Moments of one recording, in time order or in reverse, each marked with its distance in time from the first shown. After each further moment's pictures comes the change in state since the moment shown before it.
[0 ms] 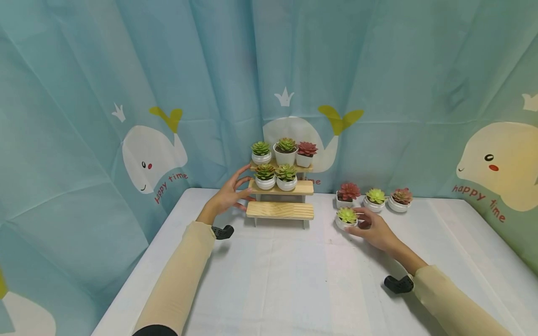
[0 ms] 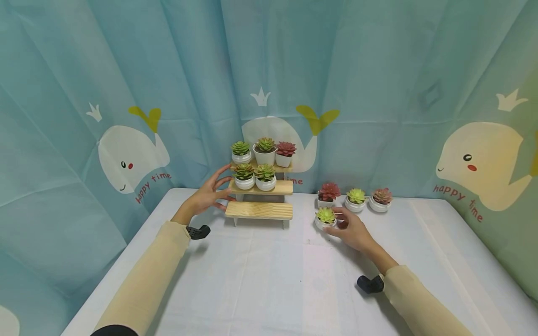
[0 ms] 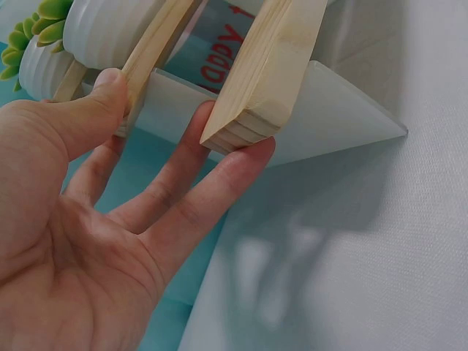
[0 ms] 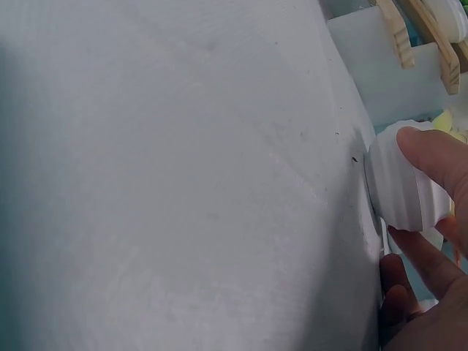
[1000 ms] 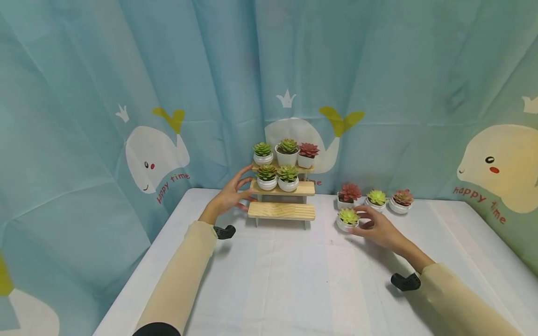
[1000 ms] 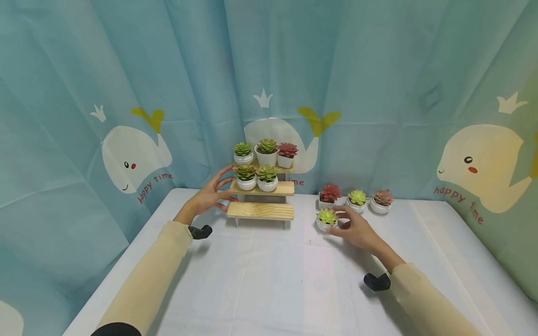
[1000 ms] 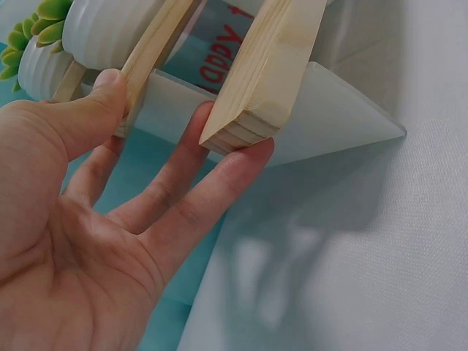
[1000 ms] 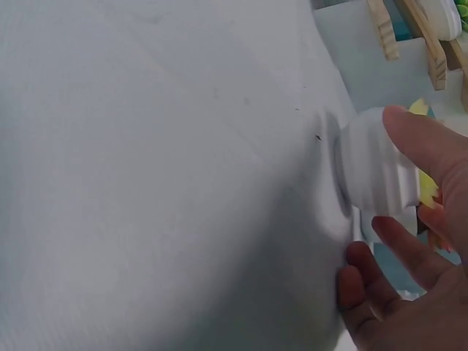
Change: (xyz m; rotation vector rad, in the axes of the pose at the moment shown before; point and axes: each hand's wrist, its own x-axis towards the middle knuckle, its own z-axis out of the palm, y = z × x) left_hand -0.004 0.004 0.000 0.002 0.005 0.005; right_hand -0.005 -0.013 -0.016 -0.003 -0.080 -0.069
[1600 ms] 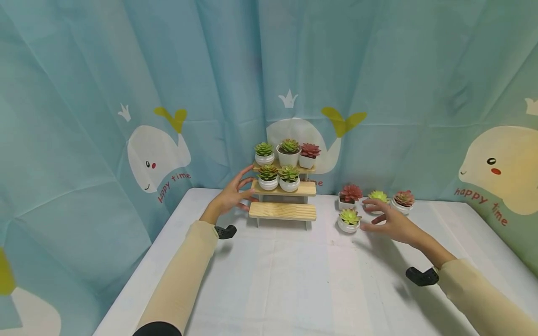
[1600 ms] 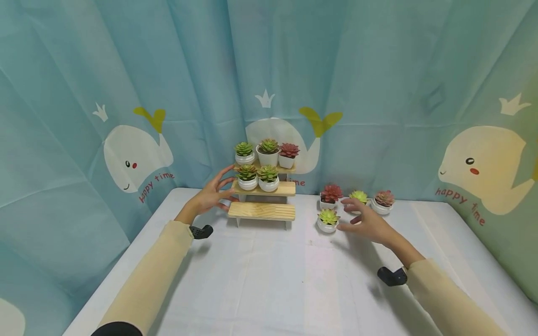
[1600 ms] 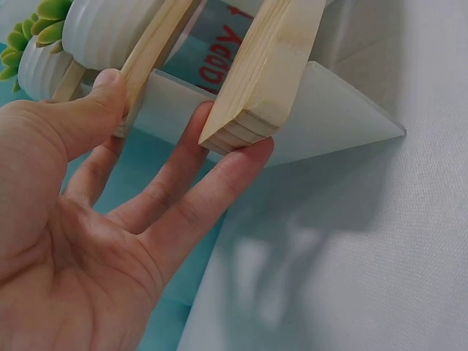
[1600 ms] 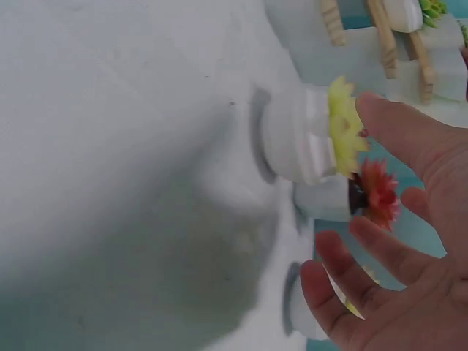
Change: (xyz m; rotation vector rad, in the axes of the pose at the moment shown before) left_hand 0.002 -0.002 0.000 0.012 0.006 -0.003; right_hand -0.008 -0.019 -0.040 -0.059 -0.085 -0.068
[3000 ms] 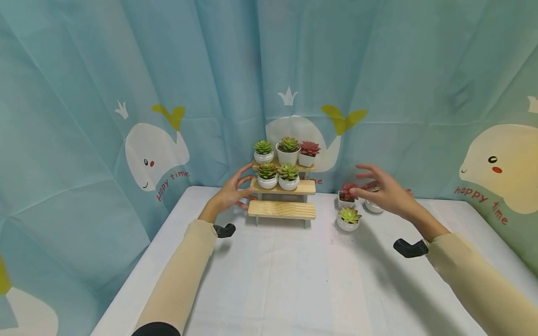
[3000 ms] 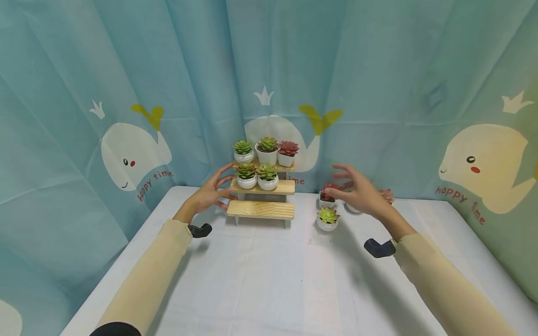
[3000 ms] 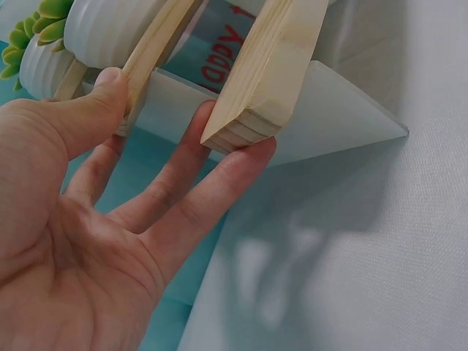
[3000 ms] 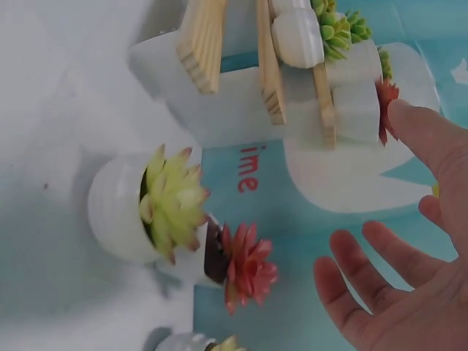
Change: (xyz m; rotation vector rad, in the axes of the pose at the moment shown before) left_hand 0.001 0.002 -0.001 -0.007 0.004 -0.014; right_hand 0.038 -0.060 -0.030 -0.033 0.144 -0.091
